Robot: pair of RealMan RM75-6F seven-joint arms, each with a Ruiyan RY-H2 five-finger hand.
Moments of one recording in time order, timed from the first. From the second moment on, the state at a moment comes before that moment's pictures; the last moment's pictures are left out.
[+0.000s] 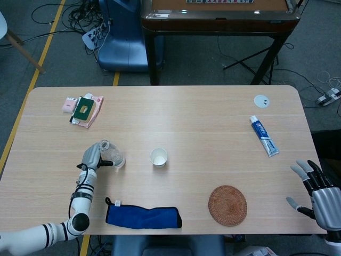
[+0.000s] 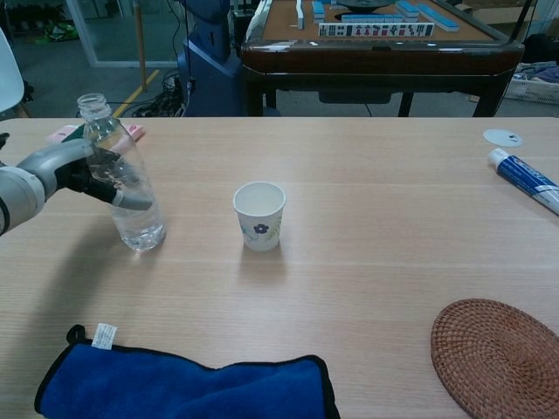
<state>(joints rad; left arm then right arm) -0.65 -1.65 -0.34 -1.46 0.66 1.08 0.17 -0.01 -1.18 0.00 -1.44 -1.71 1.73 0.12</state>
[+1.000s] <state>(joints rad) -0.66 -1.67 -0.29 -1.61 0.89 1.39 0.60 -0.02 -1.17 -0.01 -1.45 -1.74 1.73 0.13</state>
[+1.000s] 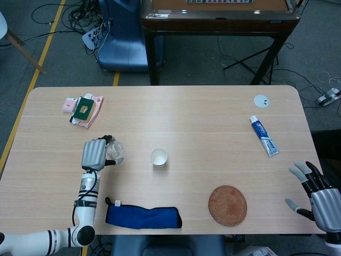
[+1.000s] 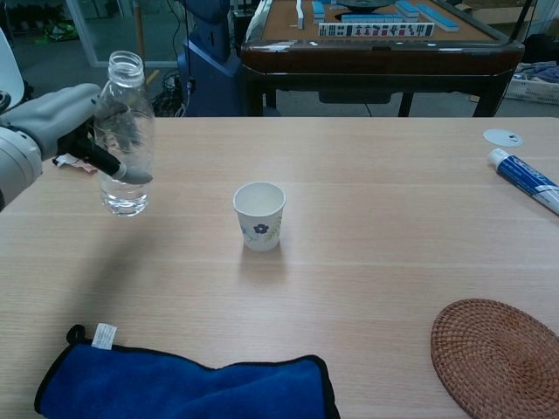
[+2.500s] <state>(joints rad) -0.86 -1.75 -0.28 -1.64 0.63 1.59 1.48 0.00 -1.15 -0.01 -1.45 -1.71 1.67 0.18</state>
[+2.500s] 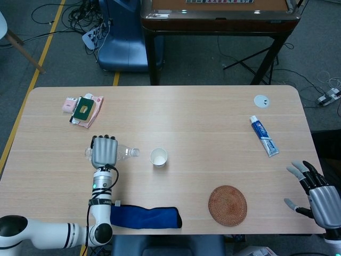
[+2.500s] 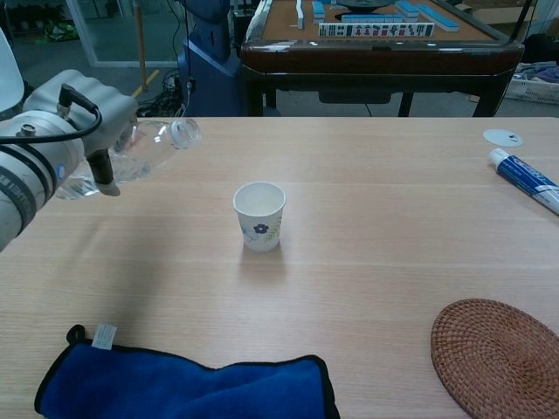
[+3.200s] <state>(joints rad) -0.96 -1.83 -0.32 -1.59 0.55 1.64 1.61 0.01 -1.15 -0.02 -1.45 -1.72 1.66 0.20</state>
